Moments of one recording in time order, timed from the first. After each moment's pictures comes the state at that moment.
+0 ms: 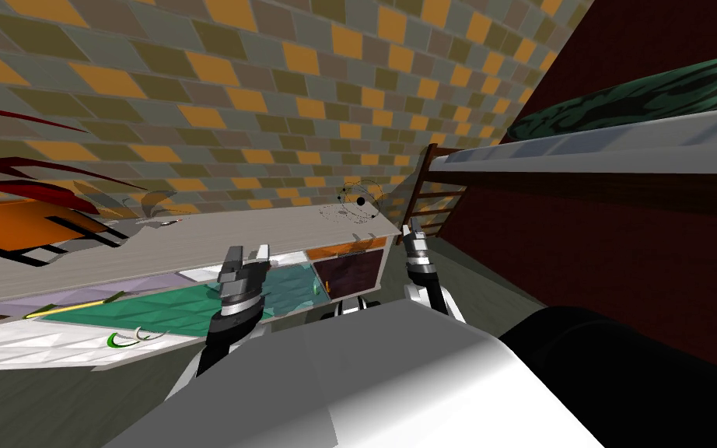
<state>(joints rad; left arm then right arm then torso) 0.51 0.17 0.06 -2.10 -0.03 -0.79 0.06 0.53 0.03 -0.06 -2.30 0.12 -0.45 0.01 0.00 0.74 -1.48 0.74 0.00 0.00</state>
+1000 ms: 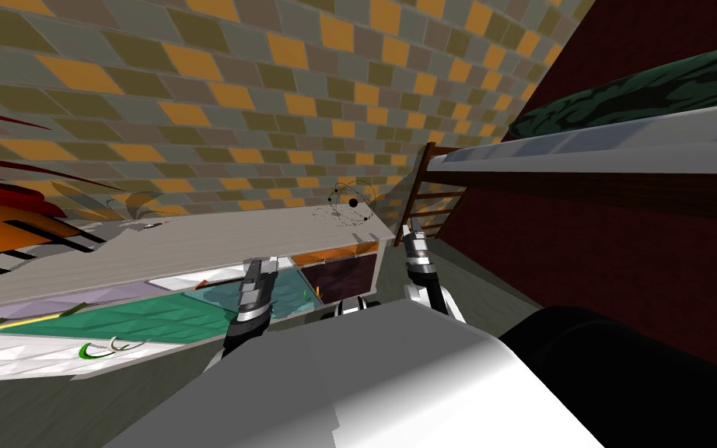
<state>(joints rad) 0.48 0.19 0.06 -1.82 -0.06 -0.98 0.02 0.53 0.03 -0.06 -2.30 0.12 -0.45 0.01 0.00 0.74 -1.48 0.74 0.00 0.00</state>
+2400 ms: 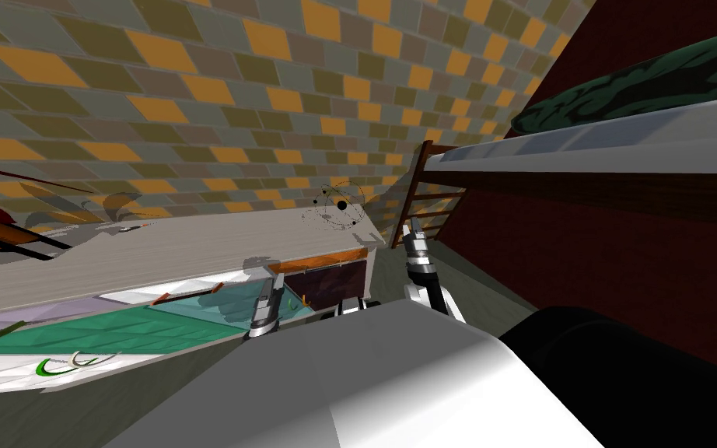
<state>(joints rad) 0.43 0.17 0.05 -1.44 -0.09 -1.23 -0.02 0.53 0.03 -0.06 -2.30 0.12 -0.45 0.01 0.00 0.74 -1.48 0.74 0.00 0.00</state>
